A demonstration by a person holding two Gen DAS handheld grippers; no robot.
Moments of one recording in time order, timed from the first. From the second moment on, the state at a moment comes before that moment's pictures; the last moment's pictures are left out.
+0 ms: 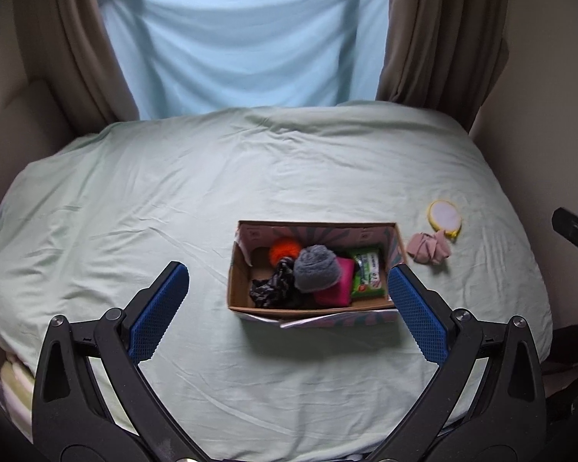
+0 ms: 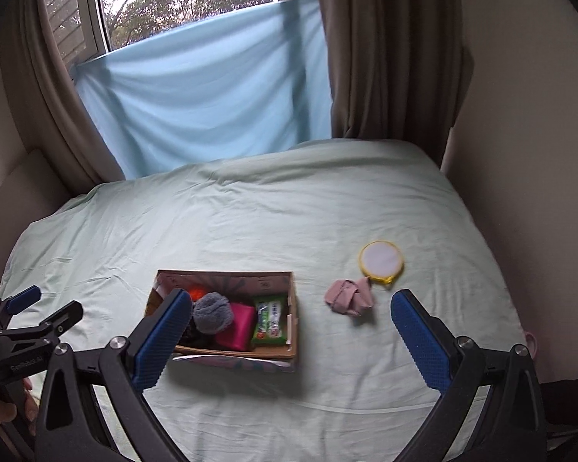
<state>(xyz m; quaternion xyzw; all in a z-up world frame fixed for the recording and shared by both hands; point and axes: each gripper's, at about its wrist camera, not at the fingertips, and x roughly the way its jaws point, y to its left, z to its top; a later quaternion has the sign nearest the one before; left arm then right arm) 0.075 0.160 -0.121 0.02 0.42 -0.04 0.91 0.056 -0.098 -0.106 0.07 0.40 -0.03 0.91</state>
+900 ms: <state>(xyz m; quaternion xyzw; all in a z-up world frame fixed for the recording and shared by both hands) 0.134 -0.120 -0.225 -0.01 0.45 -0.05 0.89 0.143 -0.300 -0.183 0.00 0.41 0.06 0.91</state>
